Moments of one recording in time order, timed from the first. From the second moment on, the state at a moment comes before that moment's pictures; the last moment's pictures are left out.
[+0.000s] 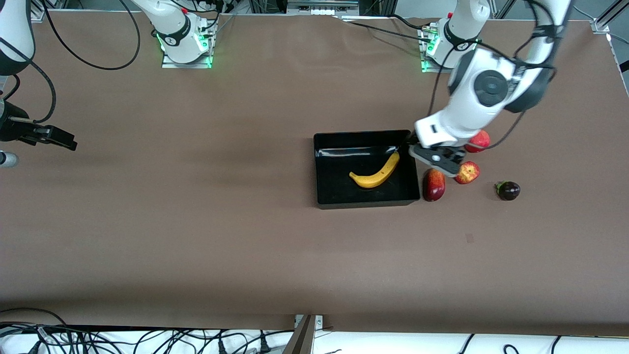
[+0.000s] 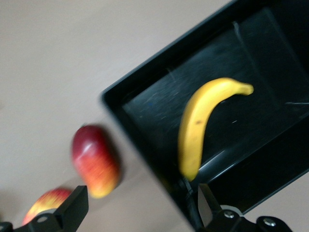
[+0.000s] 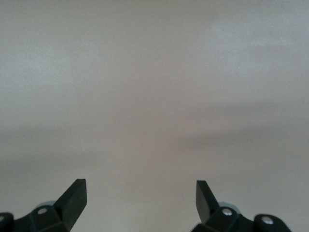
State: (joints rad) left arm -0.17 0.16 -0.22 -2.11 -0.01 2.30 0.17; right arm -0.02 0.10 -0.10 -1.69 -0.05 1.74 0.00
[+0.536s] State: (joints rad) left arm -0.27 0.38 -0.23 -2.07 -0.01 2.50 0.18; right arm -0.02 0.10 -0.10 -1.69 -0.05 1.71 0.00
